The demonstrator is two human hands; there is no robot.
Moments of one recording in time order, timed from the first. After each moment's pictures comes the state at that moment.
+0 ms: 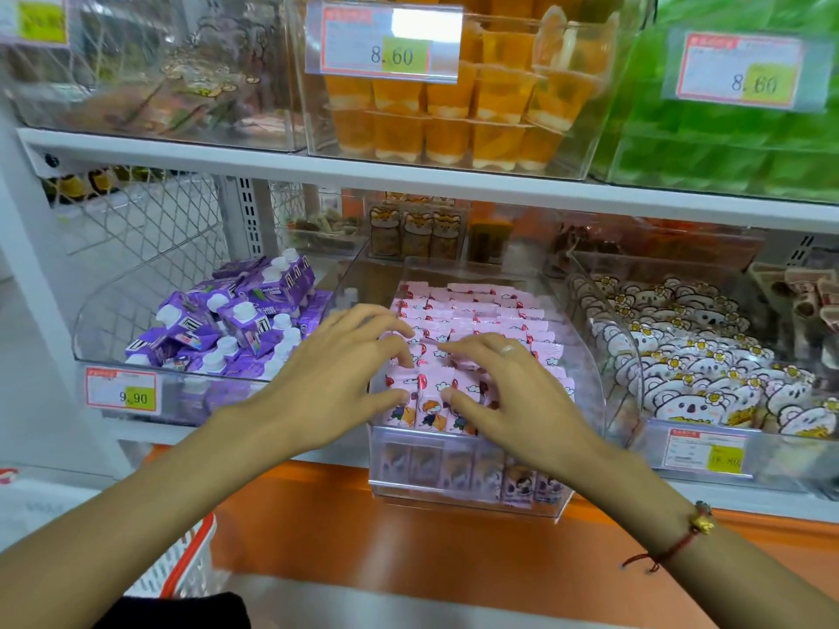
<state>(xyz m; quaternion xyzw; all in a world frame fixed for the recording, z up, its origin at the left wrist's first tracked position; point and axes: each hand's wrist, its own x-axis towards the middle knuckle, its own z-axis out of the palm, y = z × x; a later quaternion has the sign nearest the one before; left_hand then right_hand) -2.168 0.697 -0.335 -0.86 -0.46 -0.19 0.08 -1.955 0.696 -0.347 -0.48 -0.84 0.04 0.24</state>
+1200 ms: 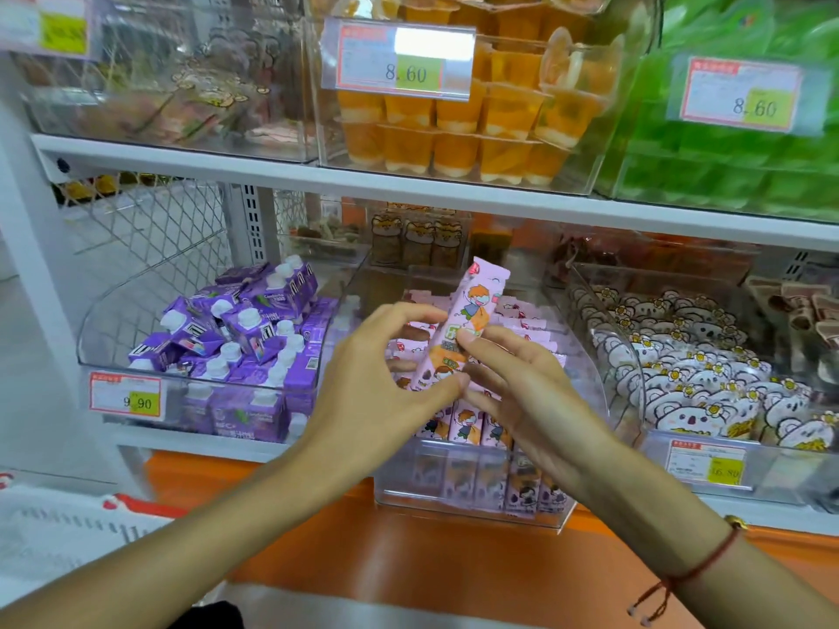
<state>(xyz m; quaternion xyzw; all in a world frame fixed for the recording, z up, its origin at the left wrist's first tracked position) -2.128 0.664 -0.328 -0.68 -0.42 -0.56 -0.22 -1.977 0.680 -0.319 -0.37 -0.48 0.62 0.50</state>
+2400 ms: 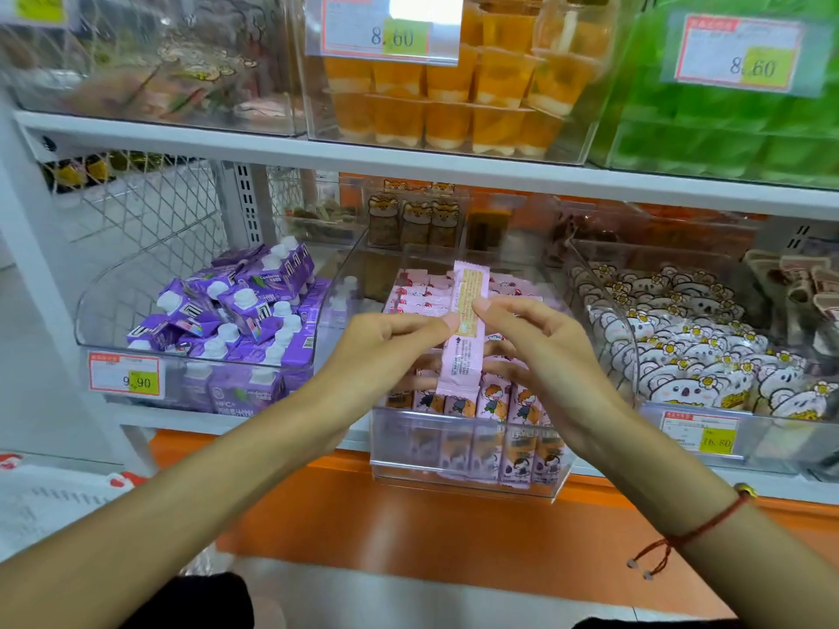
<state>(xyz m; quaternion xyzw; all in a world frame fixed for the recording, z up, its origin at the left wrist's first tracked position) -2.122 0.668 -0.317 -0.56 -0.46 -0.47 -0.51 -1.963 0.675 -0.311 -0.47 -0.51 0.50 0.52</state>
